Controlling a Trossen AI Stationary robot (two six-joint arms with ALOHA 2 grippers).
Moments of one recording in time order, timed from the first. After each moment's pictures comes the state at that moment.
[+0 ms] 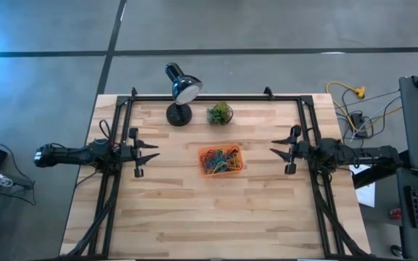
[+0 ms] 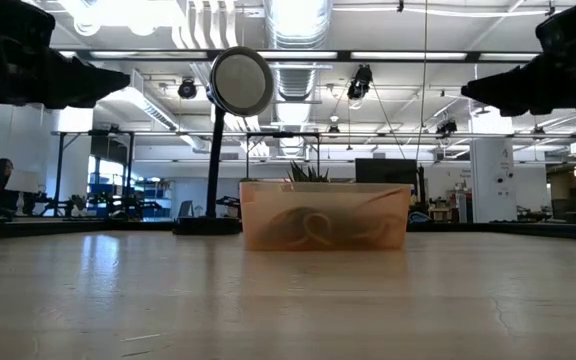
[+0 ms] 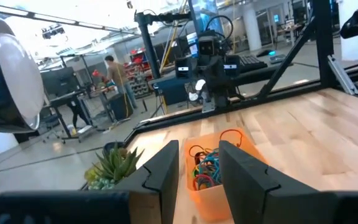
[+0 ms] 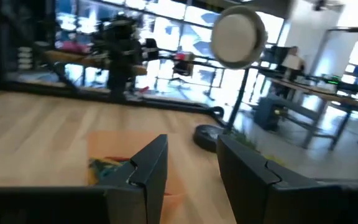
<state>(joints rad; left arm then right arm) -0.07 0.03 0.01 0.06 -0.19 0.30 0.03 0.05 0.01 0.08 0.22 -0.18</state>
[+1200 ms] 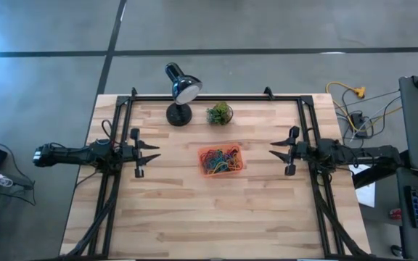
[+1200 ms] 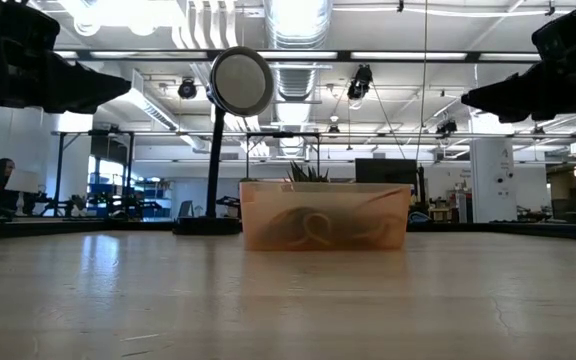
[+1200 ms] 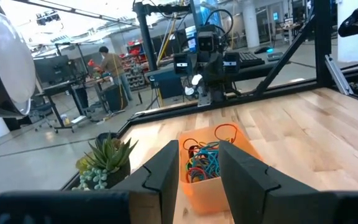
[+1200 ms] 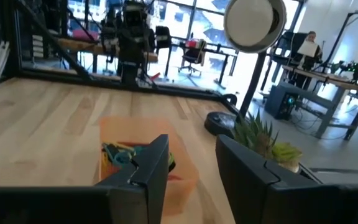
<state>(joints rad) -0.07 0.06 0.01 0.05 -0.19 0.24 0.03 0.06 0.01 0.04 0.20 -0.14</state>
